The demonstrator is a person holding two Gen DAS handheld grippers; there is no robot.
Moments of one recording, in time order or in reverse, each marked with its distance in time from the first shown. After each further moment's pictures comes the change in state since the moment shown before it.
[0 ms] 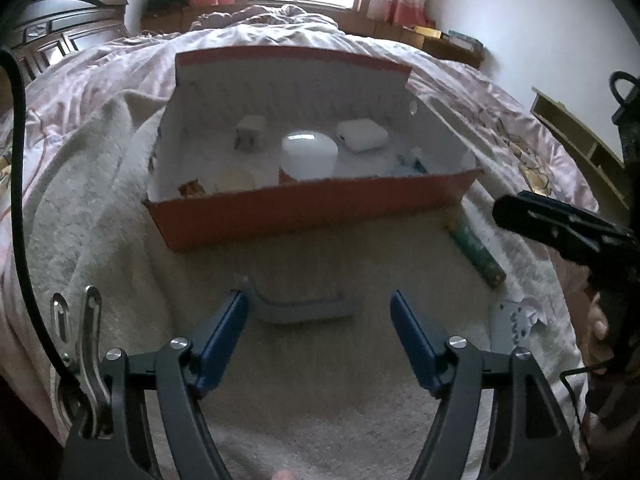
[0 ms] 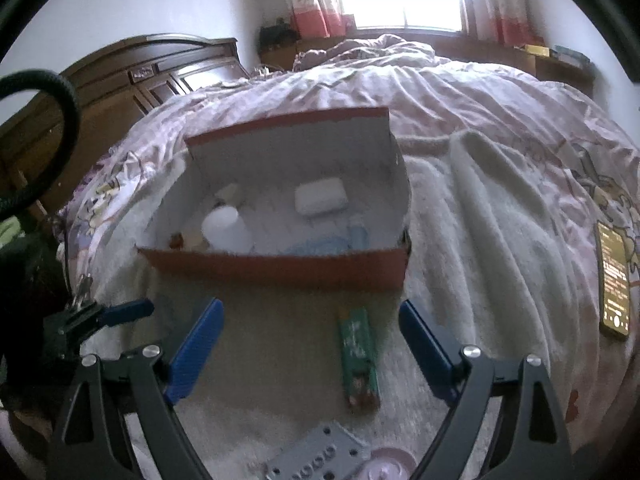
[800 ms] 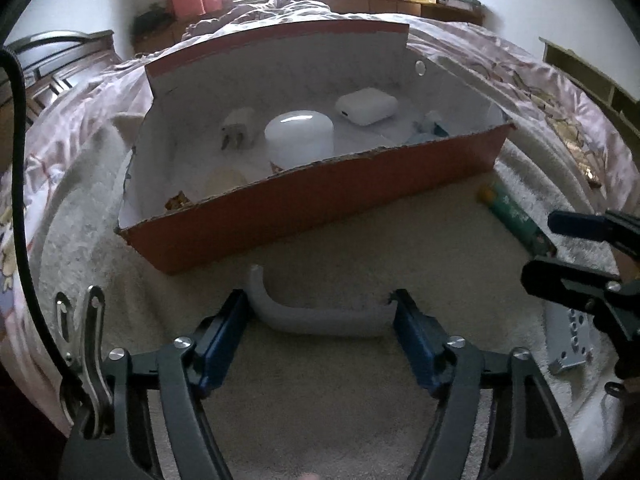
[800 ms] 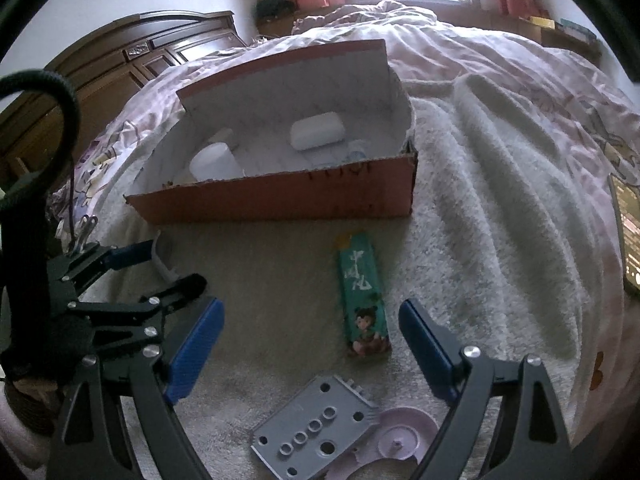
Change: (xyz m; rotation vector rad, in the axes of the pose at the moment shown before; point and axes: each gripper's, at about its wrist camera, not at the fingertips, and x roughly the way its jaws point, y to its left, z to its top) left arm 0.032 -0.016 0.006 0.137 0.042 0.141; right arm 0.023 -0.008 -0.034 0.032 0.108 0.032
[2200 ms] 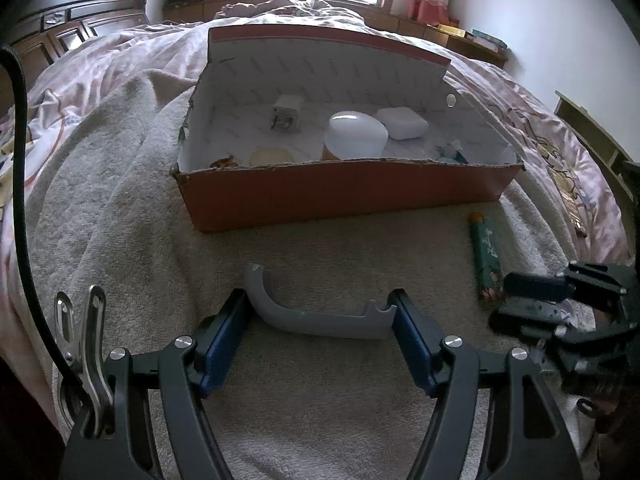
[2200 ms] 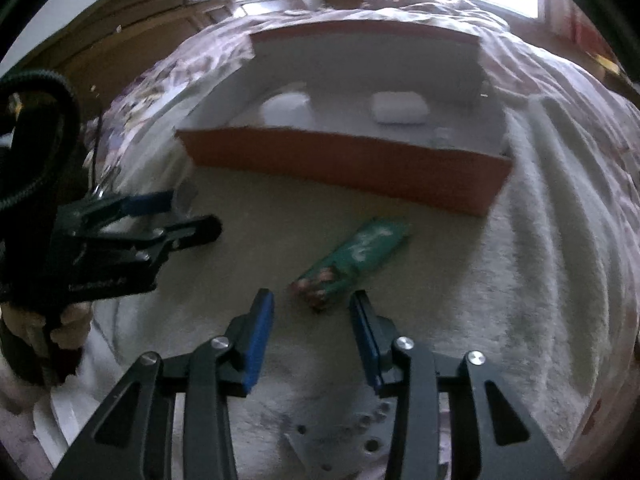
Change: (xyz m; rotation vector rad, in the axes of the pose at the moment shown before) left arm -0.014 0.037 -0.019 -0.185 -0.023 -0.069; right arm 0.018 0.041 -0.005 -0.245 0.120 0.088
